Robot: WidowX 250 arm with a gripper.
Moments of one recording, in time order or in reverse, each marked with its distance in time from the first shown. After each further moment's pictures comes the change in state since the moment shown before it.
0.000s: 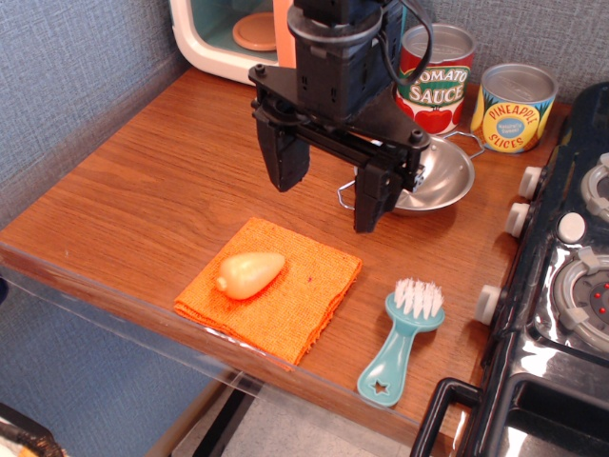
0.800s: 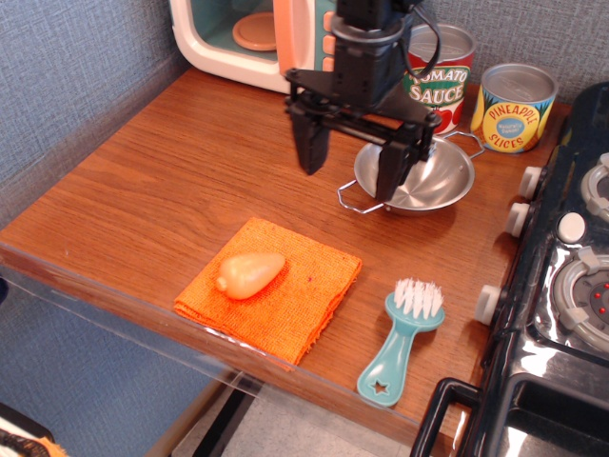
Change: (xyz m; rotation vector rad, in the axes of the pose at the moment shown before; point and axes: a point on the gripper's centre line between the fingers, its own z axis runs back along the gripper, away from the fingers) arm 0.066 0.034 -0.058 0.034 0.099 0.154
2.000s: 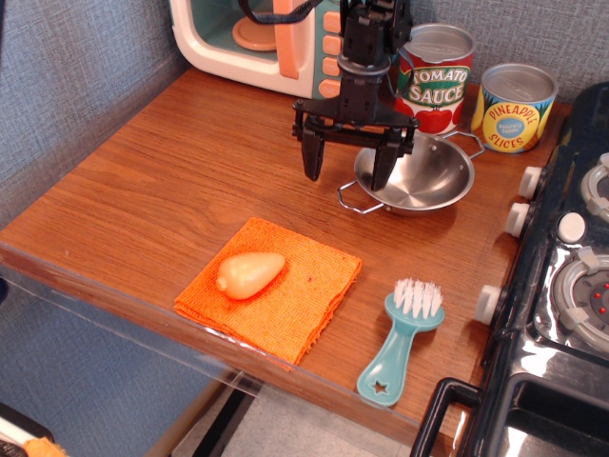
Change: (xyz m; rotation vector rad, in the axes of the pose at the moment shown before) arm 0.064 0.031 -0.074 0.031 0.044 0.320
